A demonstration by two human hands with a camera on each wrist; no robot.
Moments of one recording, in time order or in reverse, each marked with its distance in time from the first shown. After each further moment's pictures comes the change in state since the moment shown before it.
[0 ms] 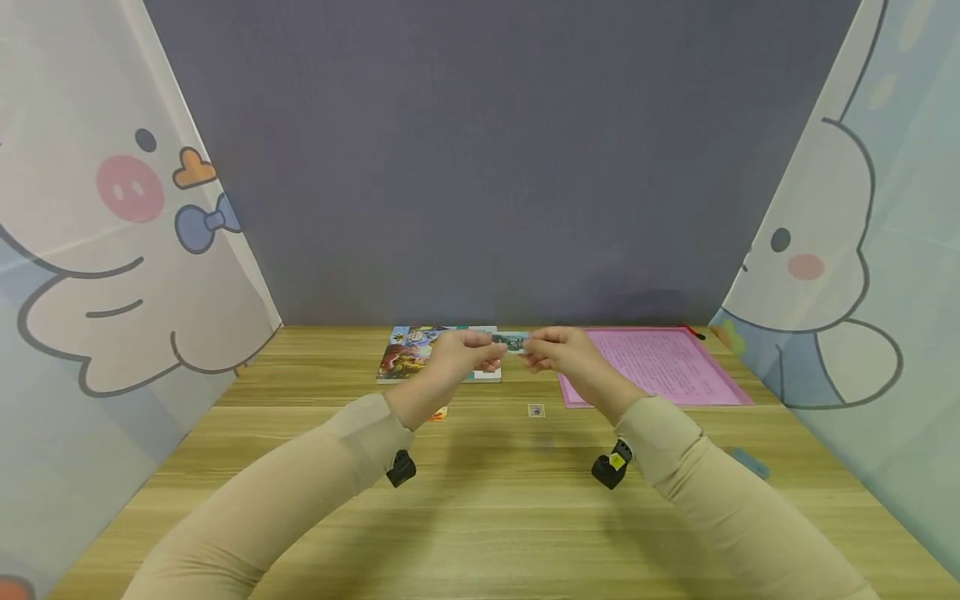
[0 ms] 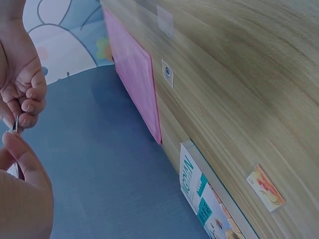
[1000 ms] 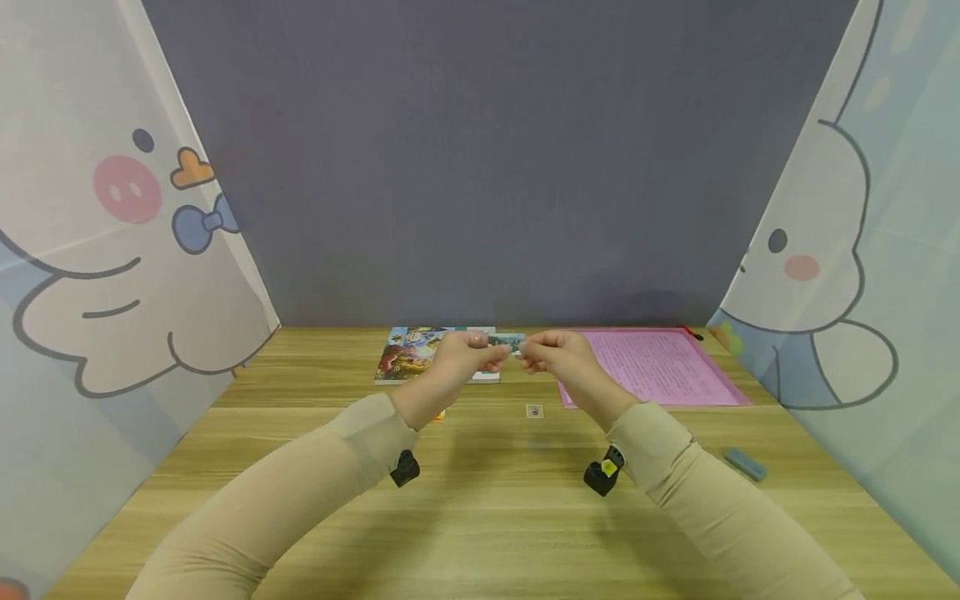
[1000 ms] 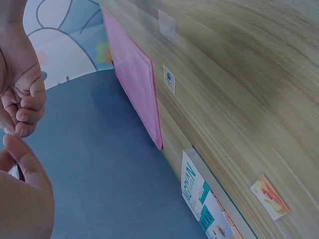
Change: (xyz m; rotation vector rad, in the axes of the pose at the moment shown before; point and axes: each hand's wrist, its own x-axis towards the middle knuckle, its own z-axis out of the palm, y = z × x) left_hand 0.002 0.000 0.008 0.000 0.016 0.010; right_hand -0.004 0.002 0.008 0.034 0.090 -0.005
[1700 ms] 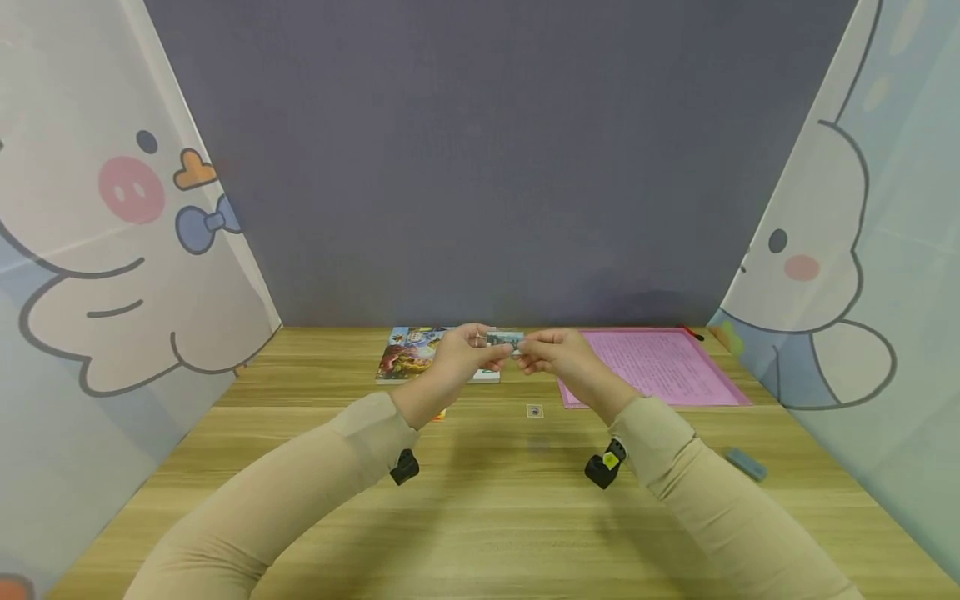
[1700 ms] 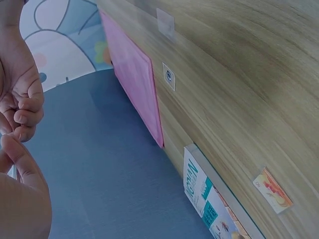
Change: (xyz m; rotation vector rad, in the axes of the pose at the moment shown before) left_hand -0.004 0.004 0.001 -0.032 -0.006 0.034; right_hand 0.006 0.001 -0.008 0.001 -0.135 -0.019
